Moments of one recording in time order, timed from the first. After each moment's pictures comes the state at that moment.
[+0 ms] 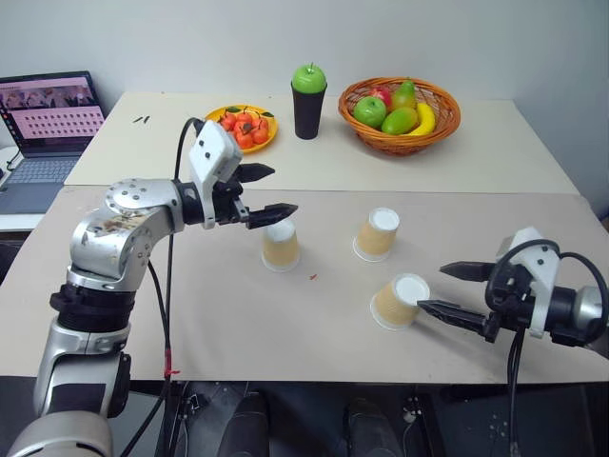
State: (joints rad) left arm -0.75 0.69 -0.02 -0.13 -0.49 0.68 -0.88; right arm 0.01 -0.99 -0.36 -0.57 0.72 0.81 0.85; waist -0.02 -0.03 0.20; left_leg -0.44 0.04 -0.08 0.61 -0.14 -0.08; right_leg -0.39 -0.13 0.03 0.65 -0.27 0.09
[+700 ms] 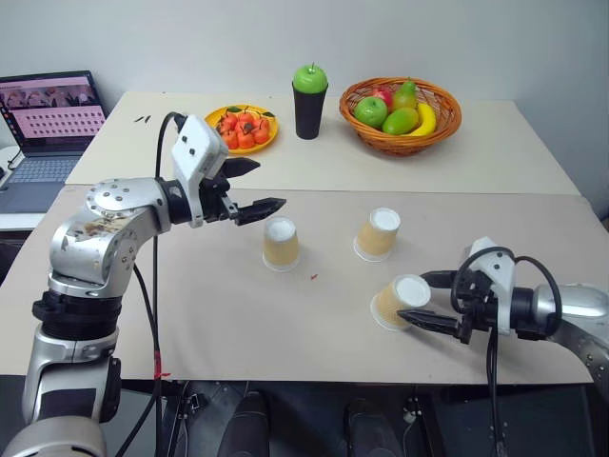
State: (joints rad) left arm -0.72 0.71 0.01 -0.17 -0.49 0.70 -0.84; right arm -0.07 -0.96 -0.17 -0.48 0.63 0.76 0.90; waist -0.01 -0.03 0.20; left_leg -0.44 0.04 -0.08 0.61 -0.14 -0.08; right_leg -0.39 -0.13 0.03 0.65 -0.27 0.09
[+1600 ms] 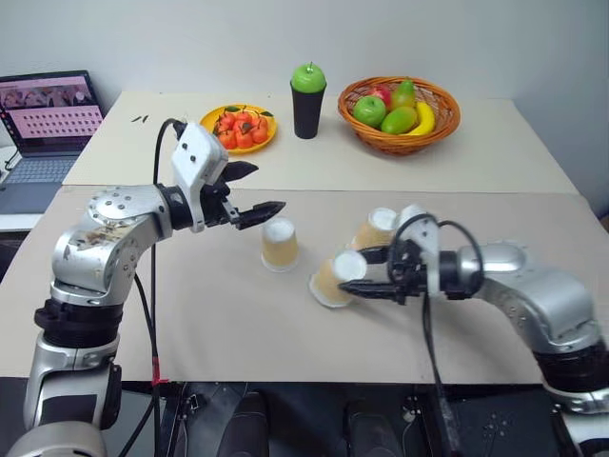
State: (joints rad) left arm -0.65 0.71 0.03 -0.23 -0.49 0.70 -0.79; right arm -0.52 -0.74 0.21 -0.38 0.56 0.81 0.90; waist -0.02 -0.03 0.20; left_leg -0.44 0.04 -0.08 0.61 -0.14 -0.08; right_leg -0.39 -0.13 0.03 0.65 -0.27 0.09
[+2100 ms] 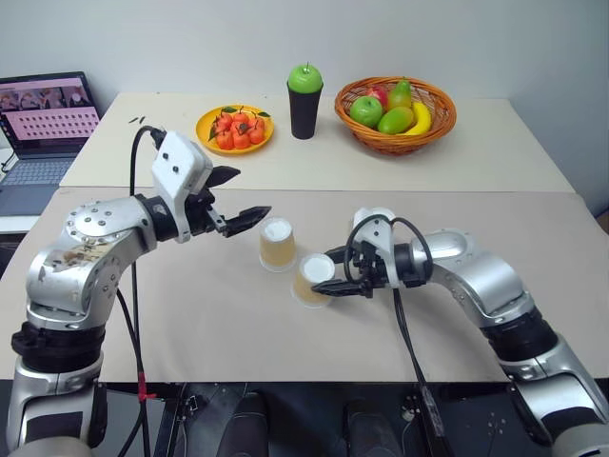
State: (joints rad) left arm -0.56 0.74 0.11 -0.36 -0.52 0.75 -0.71; right arm -0.68 -0.61 0.35 -0.12 0.38 0.64 1.04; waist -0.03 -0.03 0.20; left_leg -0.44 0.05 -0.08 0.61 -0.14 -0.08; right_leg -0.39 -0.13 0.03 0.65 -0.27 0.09
